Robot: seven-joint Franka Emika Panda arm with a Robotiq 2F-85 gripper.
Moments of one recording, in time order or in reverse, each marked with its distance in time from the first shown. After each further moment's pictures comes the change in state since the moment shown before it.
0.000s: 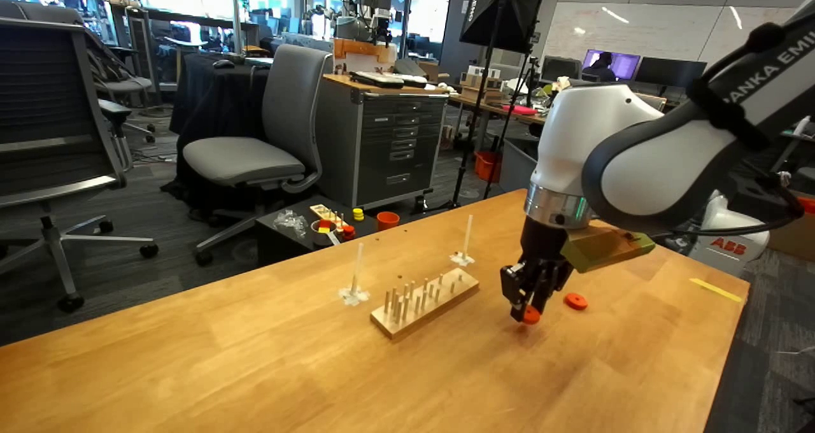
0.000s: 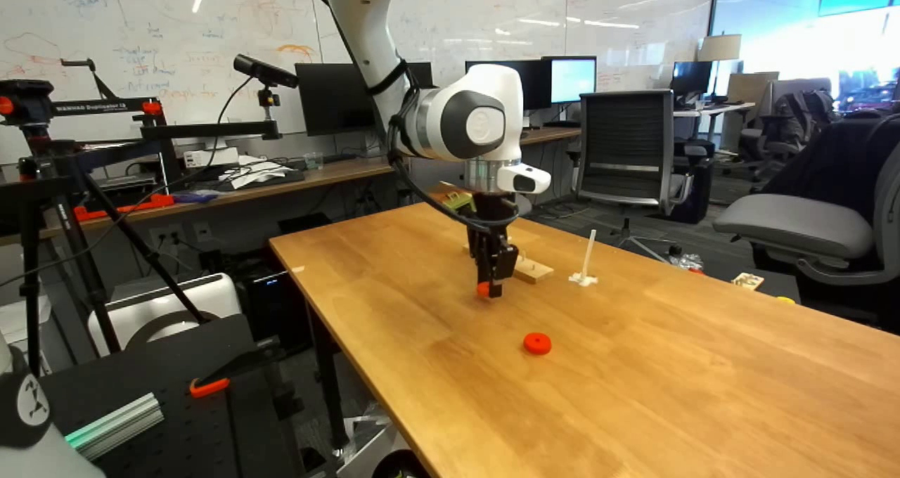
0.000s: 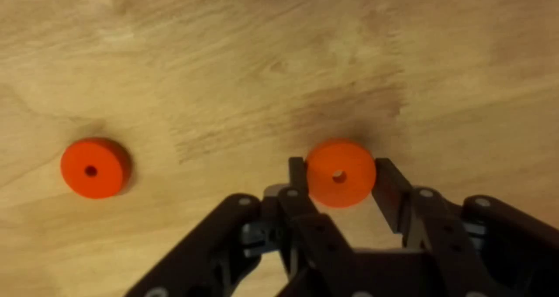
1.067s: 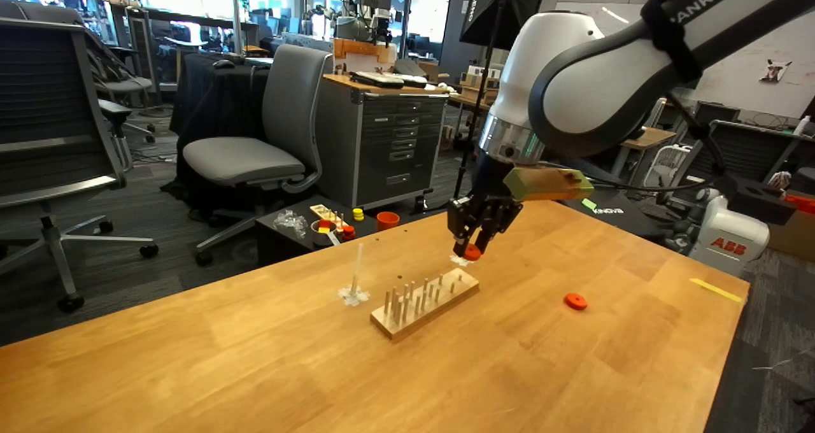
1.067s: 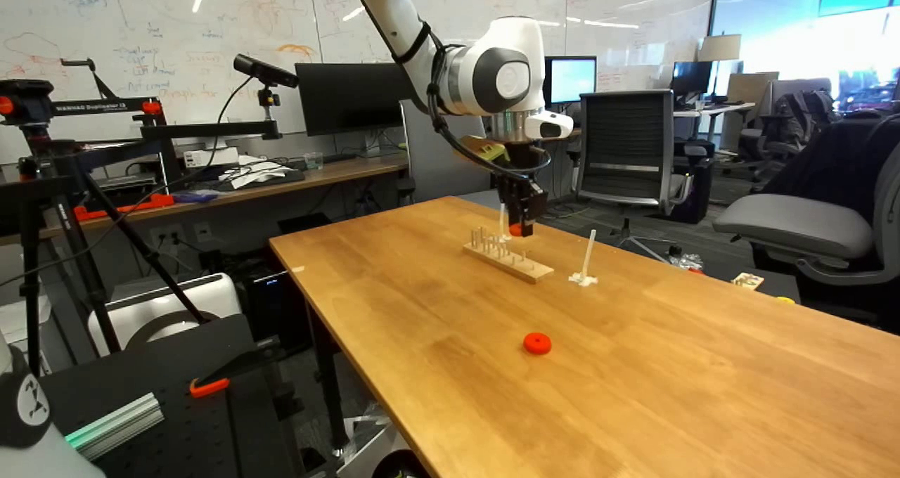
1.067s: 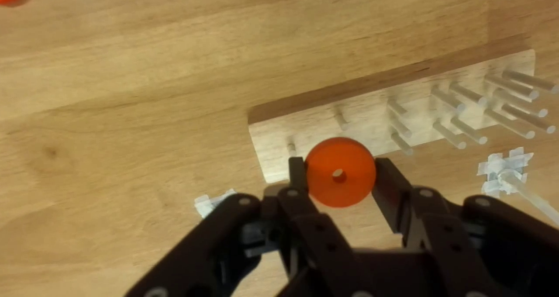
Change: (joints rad) arm -0.005 0.052 0.033 0.275 0.026 -0.062 -0.020
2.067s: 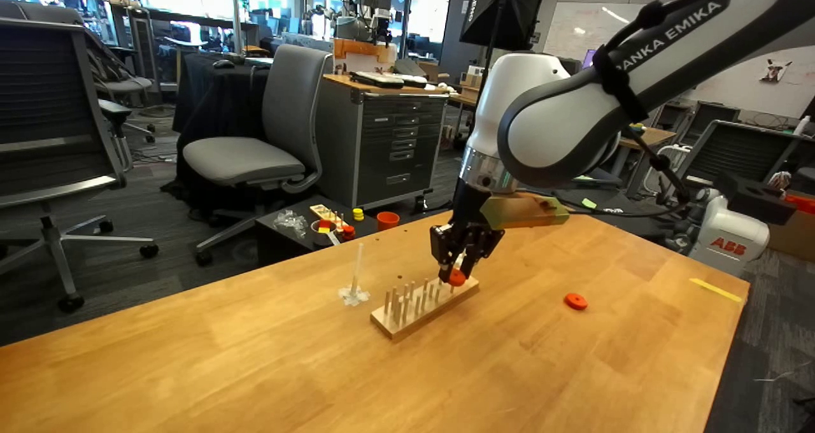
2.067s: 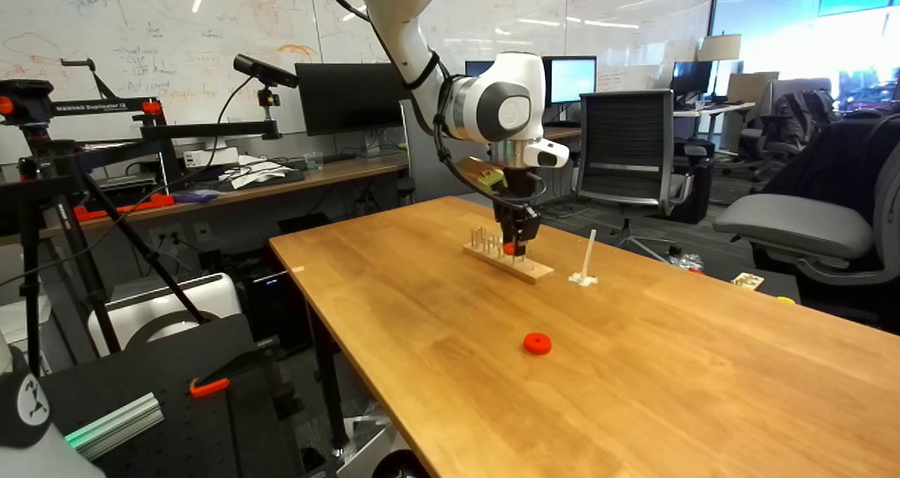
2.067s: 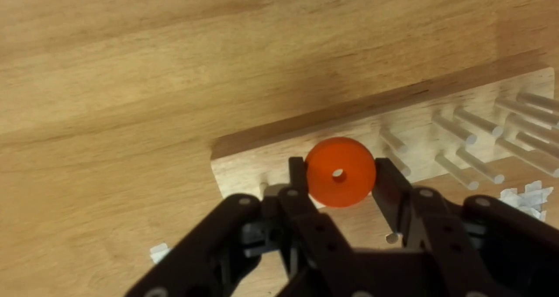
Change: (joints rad) arm 0.006 0.129 0.017 0.102 0.034 -0.020 -0.008
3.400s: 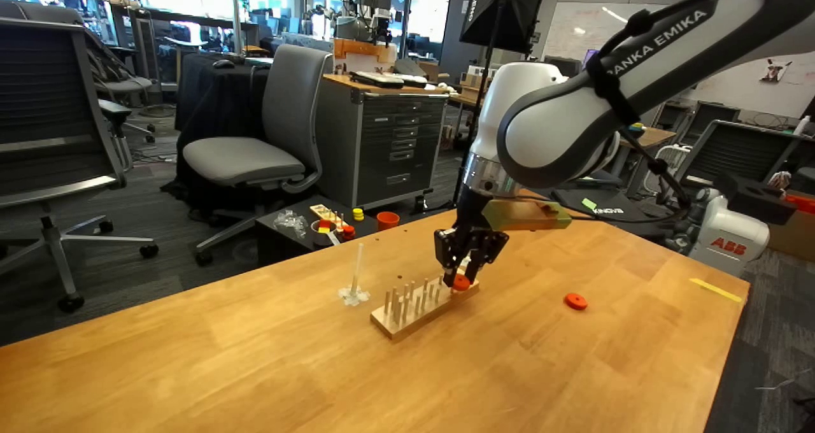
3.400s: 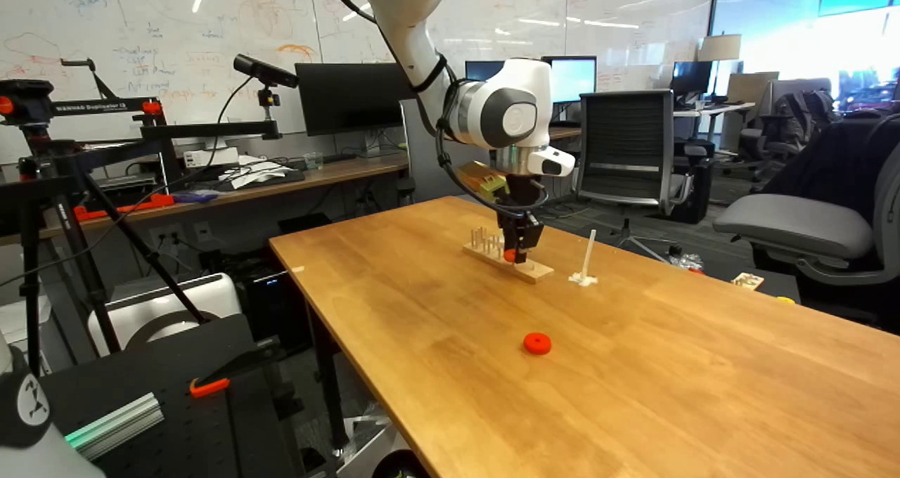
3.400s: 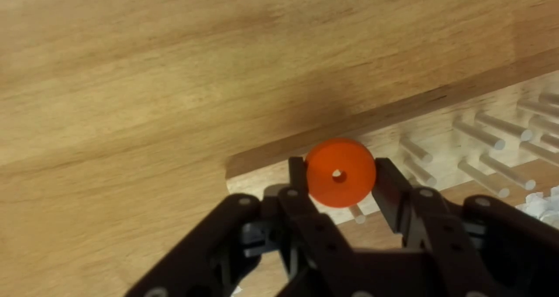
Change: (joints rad) arm -0.016 0.017 -0.001 0.007 0.040 -0.022 -0.001
